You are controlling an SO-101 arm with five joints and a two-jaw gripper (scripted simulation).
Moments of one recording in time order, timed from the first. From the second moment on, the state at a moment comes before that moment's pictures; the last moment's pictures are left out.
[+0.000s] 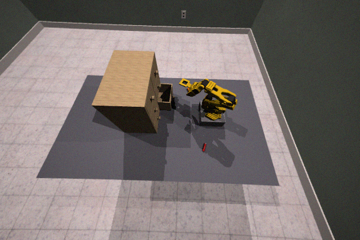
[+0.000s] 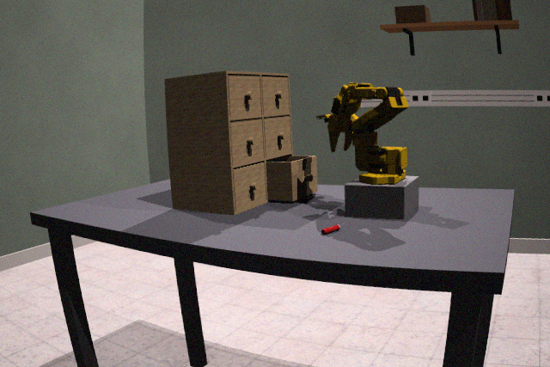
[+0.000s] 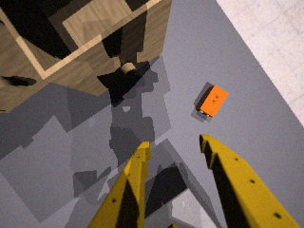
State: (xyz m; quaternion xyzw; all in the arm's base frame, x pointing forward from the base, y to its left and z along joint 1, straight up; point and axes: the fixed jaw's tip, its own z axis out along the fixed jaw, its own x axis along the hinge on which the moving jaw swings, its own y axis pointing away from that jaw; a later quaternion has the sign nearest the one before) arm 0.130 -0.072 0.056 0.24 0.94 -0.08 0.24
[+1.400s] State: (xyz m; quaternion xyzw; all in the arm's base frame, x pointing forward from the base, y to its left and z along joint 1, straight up) arm 0.108 -0.059 0.198 0.22 0.84 -0.15 0.47
